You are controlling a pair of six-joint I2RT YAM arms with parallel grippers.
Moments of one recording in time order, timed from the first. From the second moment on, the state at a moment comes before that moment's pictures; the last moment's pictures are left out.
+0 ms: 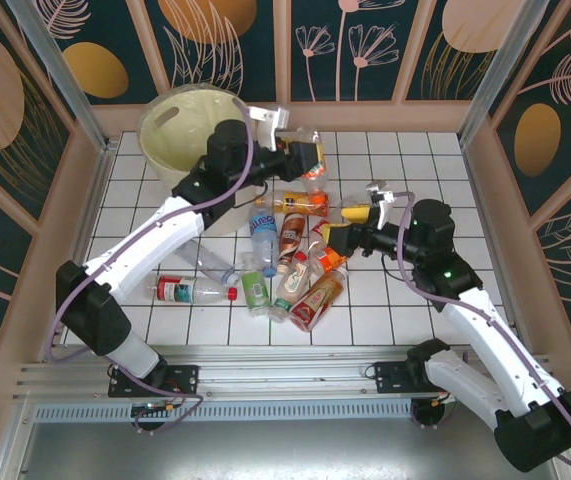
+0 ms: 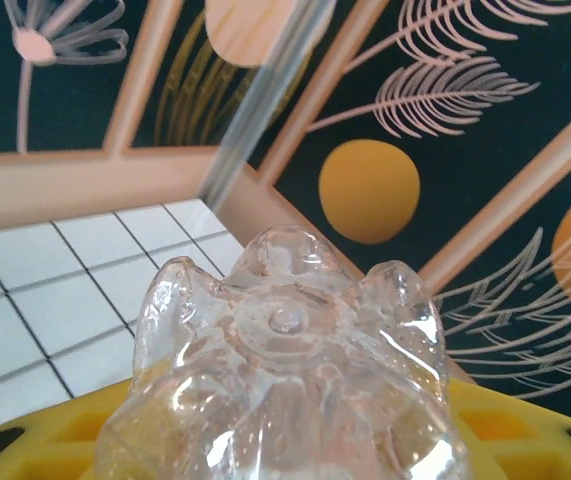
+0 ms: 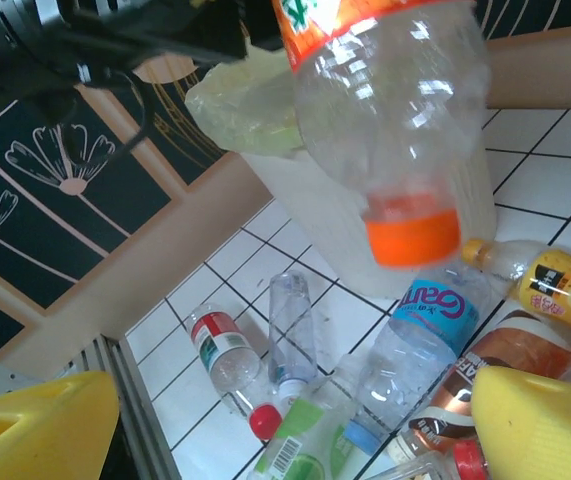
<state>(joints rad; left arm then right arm) -0.62 1.60 1.60 -0.14 0.33 -0.46 0.42 0.83 0.78 -0.15 -0.61 0.35</state>
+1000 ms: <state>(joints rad) -0.31 1.88 2.21 -0.66 -0.12 -0.10 0.43 0.79 0.79 -0.16 -0.44 0.33</state>
